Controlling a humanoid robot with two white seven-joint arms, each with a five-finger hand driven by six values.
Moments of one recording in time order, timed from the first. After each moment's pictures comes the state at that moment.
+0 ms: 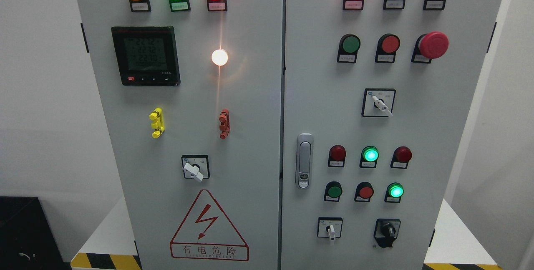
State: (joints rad) left arm 0.04 -0.10 -0.07 -0.08 0.08 -0.11 0.18; right arm 0.13 0.11 0.00 -0.13 0.11 -0.13 0.09
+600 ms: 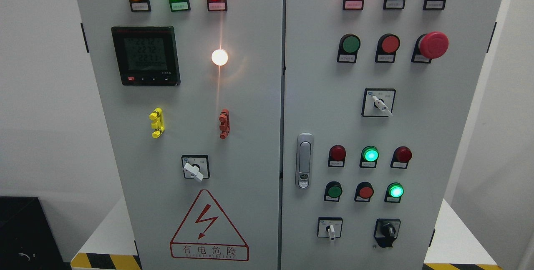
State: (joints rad) left arm 0.04 -0.10 -0.07 -0.08 0.08 -0.11 0.18; right arm 0.13 0.11 0.00 -0.14 0.11 -0.13 0.11
